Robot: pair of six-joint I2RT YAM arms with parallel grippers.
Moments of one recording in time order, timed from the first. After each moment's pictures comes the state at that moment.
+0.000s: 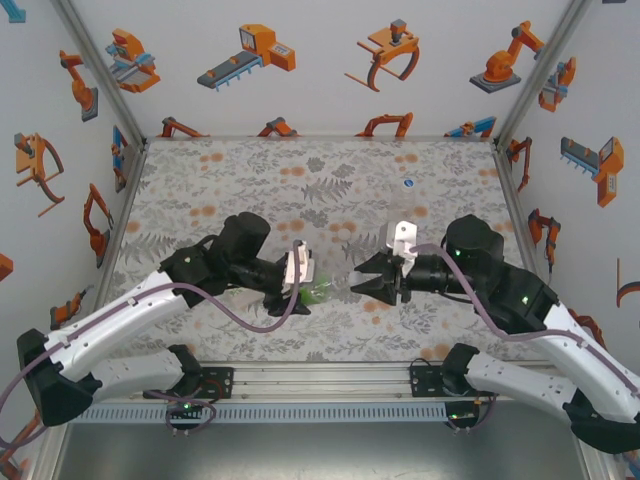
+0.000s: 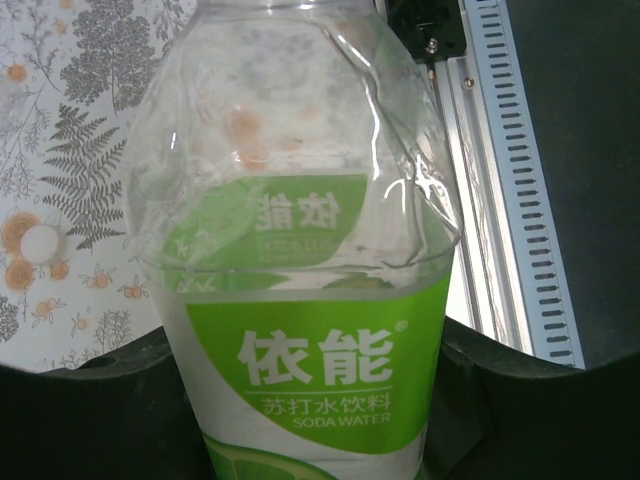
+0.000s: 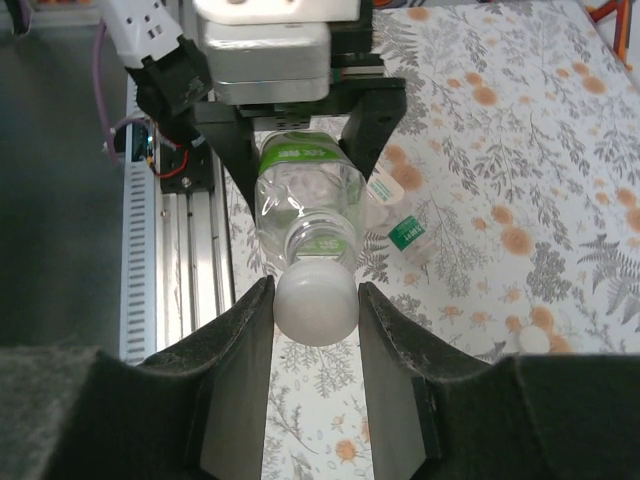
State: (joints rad) left arm -0.94 1.08 1.01 -0.60 0.63 0.54; right arm 0.90 0.79 1.13 -0.61 -0.51 -0.25
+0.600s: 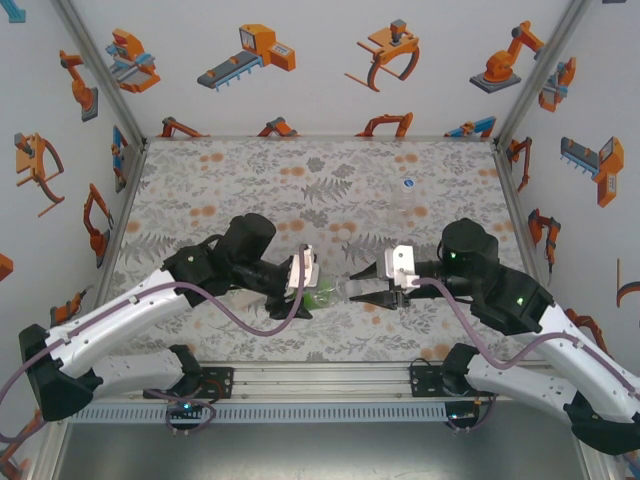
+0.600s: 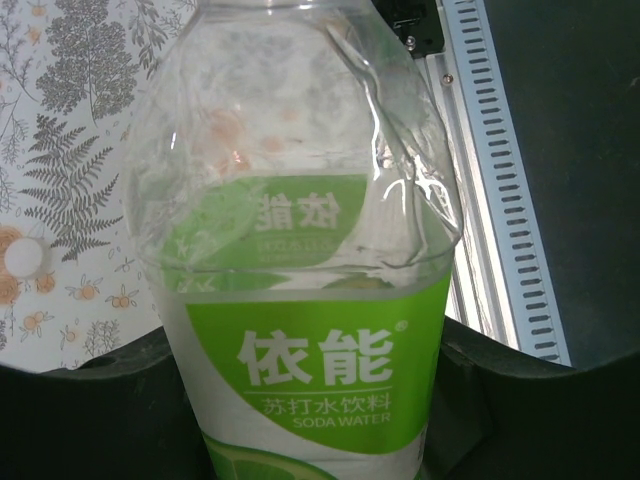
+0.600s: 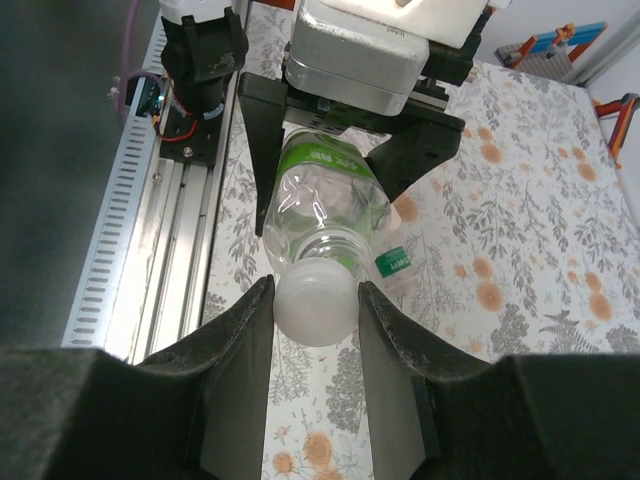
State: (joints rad) left arm -0.98 1.10 1.05 -0.64 0.62 0.55; right arm 0.90 0.78 1.08 -0.59 -0.64 -0.48
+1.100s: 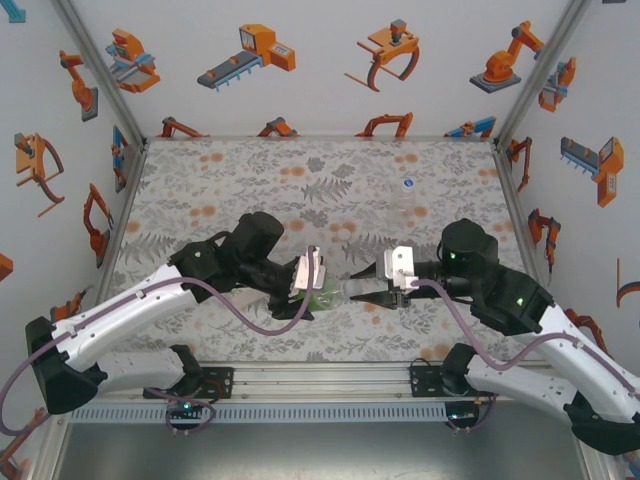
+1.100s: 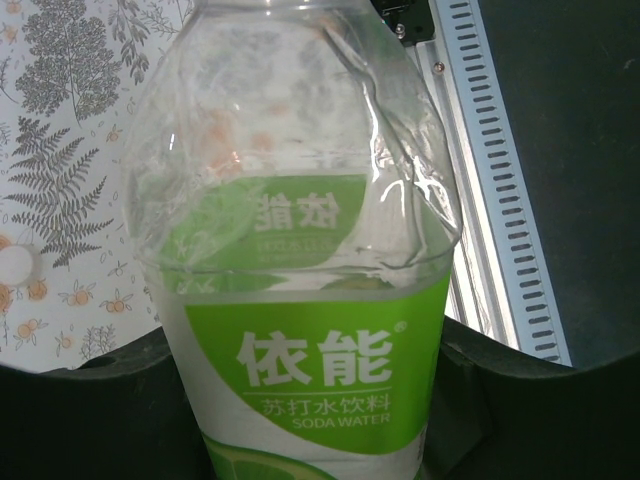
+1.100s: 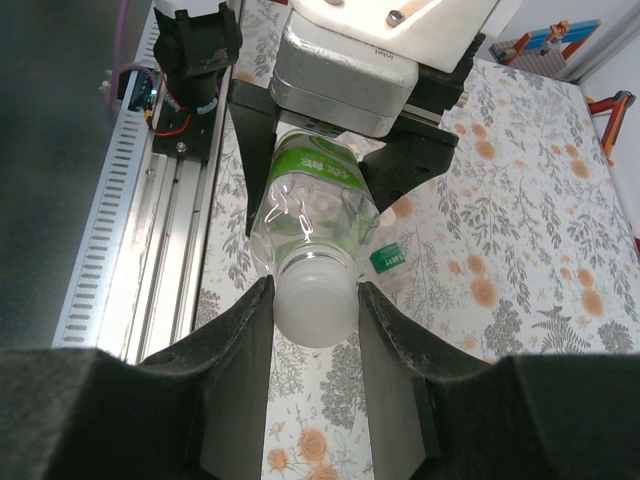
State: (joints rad) left arm -1.00 1.14 1.09 -0.68 0.62 0.58; right arm 0.90 0.78 1.08 -0.60 -0.63 -0.50
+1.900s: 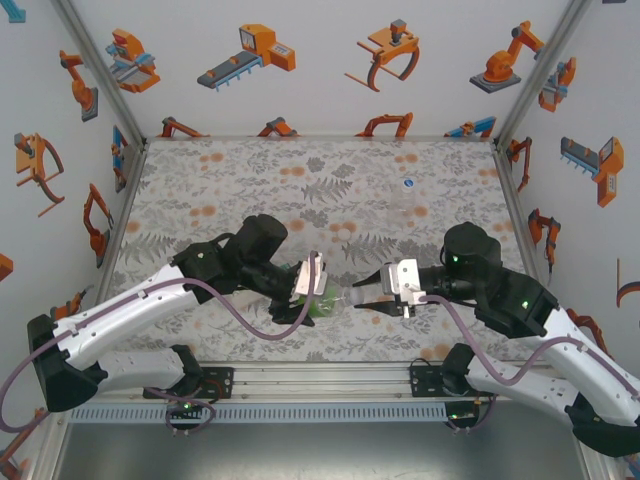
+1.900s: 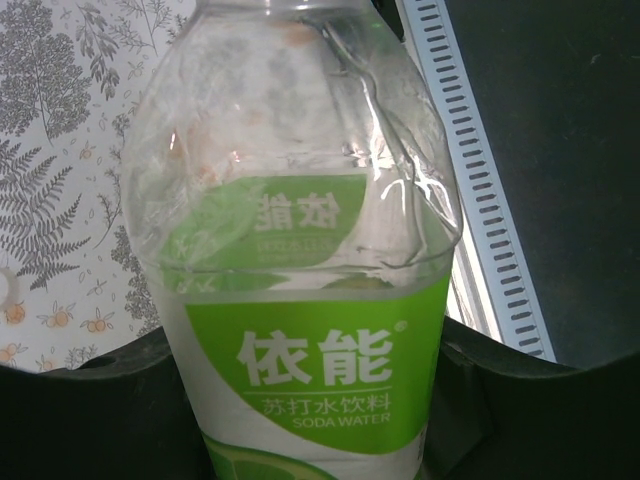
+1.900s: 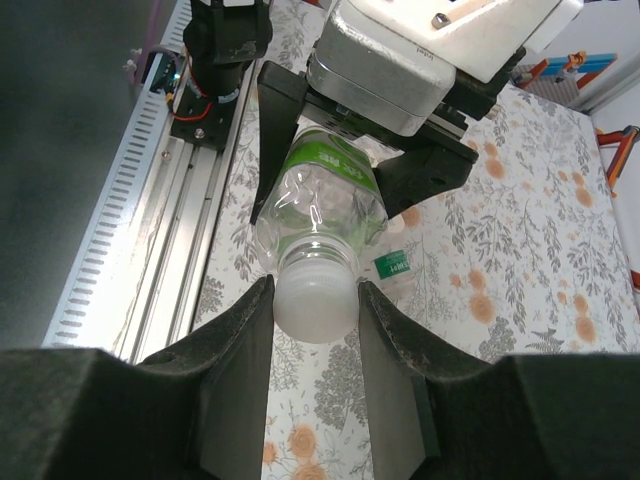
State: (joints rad) left arm -1.02 1.15 1.09 -0.70 0.65 0.60; right arm 0.90 0.76 1.08 -0.65 -0.69 -0.59
